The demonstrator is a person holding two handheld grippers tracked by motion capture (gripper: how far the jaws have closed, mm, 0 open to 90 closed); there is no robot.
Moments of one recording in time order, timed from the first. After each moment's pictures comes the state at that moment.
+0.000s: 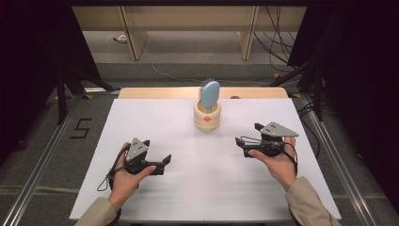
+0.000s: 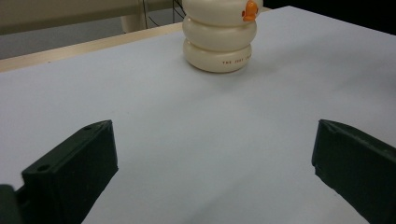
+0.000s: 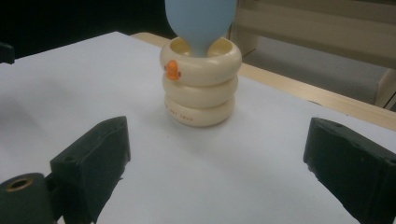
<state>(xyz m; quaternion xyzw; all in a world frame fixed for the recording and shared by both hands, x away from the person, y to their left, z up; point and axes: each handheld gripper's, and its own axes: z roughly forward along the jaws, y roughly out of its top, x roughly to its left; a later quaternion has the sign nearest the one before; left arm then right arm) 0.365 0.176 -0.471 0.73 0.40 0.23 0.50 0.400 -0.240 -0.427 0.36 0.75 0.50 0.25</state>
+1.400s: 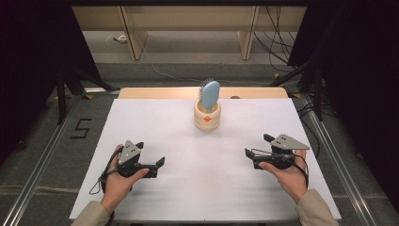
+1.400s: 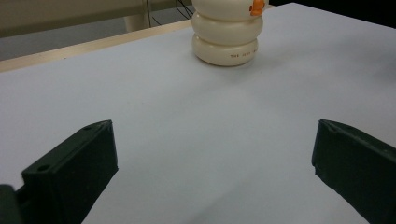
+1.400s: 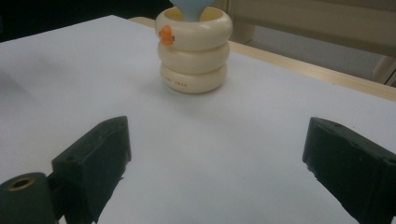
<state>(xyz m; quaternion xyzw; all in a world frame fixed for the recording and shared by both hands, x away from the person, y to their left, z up) 0.357 0.193 -0.471 0.73 0.40 0.24 0.50 0.375 -0.267 -0.445 0.37 0.75 0.49 0.25</state>
